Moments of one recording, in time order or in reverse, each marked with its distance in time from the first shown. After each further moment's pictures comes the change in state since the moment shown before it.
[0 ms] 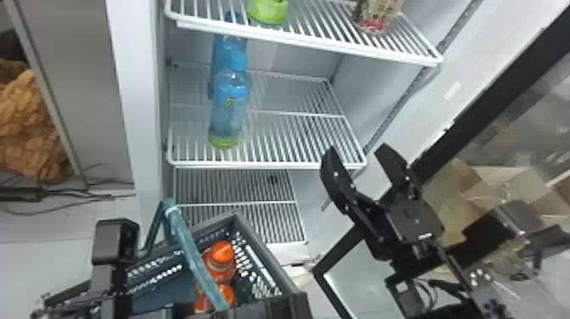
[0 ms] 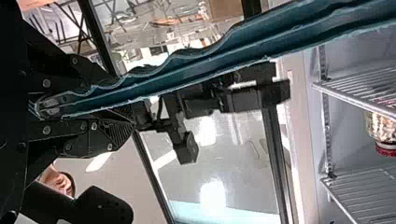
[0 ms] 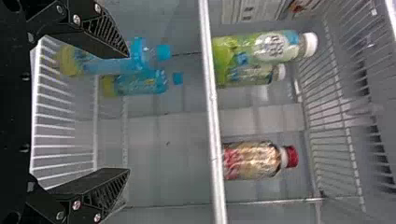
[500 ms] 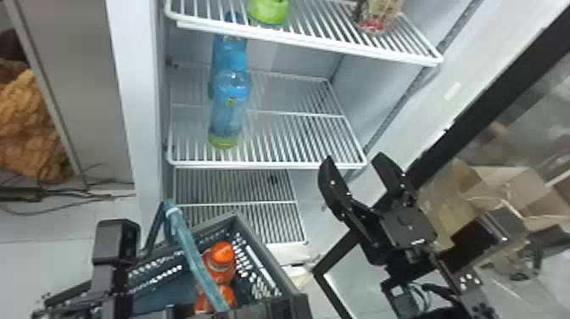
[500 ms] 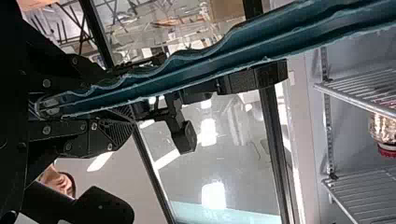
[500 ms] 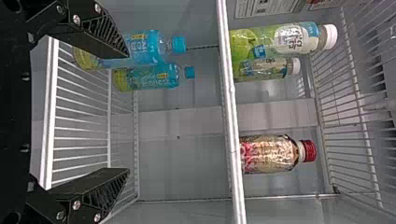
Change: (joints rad) left arm 0.000 -0.001 0.000 0.000 -0.002 0.003 0.000; right arm -0.007 0.002 0.003 0.050 0.010 -0.031 0.004
